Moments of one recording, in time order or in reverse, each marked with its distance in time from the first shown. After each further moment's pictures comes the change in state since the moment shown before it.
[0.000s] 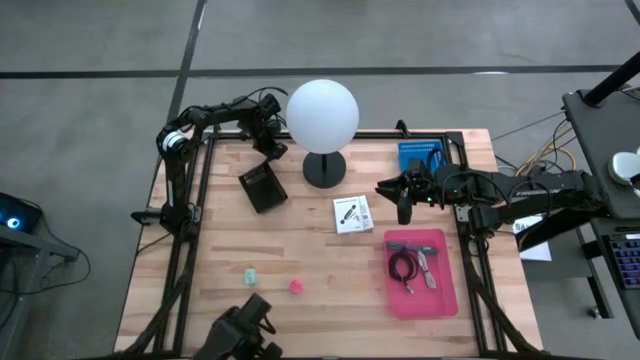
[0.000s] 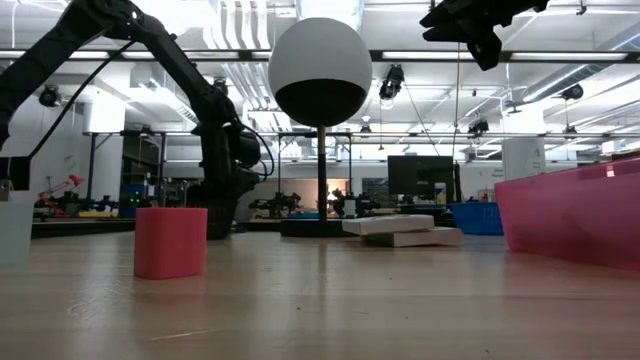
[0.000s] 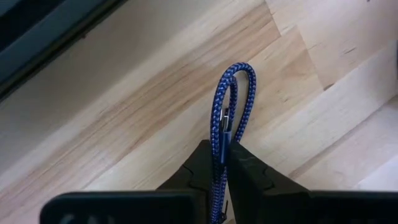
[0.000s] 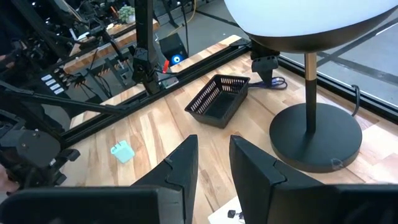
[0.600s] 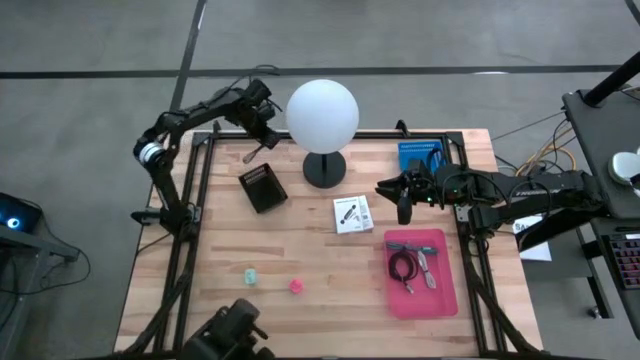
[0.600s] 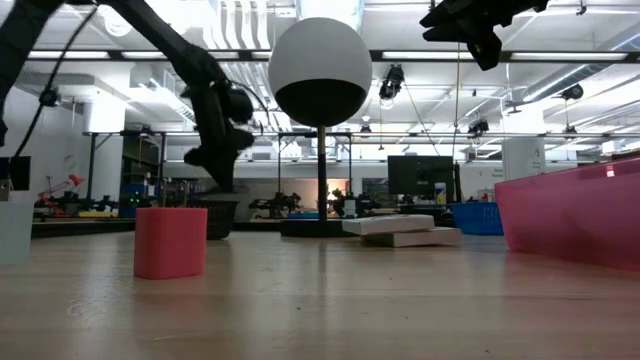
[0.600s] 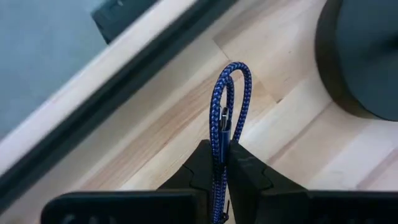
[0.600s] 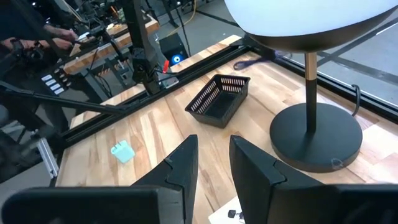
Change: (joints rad) left arm 0.000 -0.233 -0.010 0.003 -0.059 0.076; right arm 0.000 0.000 0.000 0.000 -0.001 0.001
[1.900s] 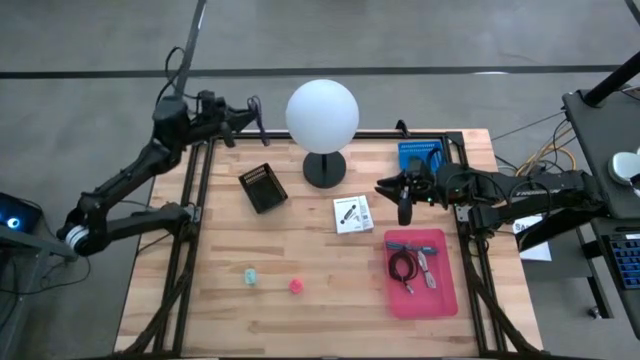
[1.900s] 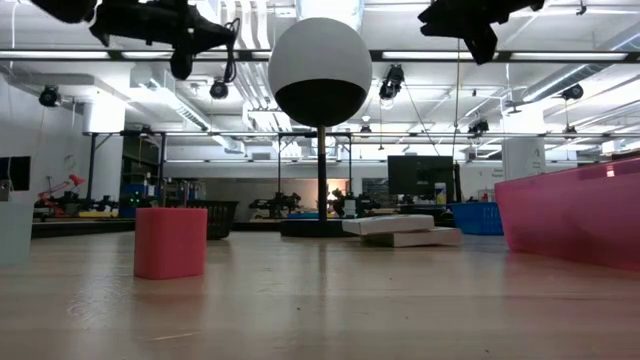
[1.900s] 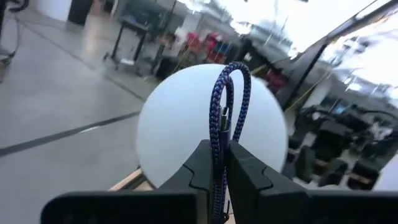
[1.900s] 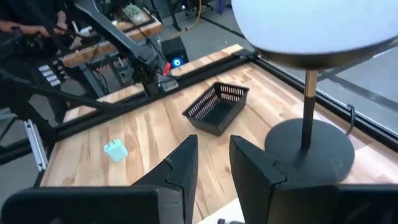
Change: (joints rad) left arm -0.025 -0.900 -0.603 1.046 0.415 -0.519; right arm 0.000 0.000 0.000 0.033 0.001 -0.102
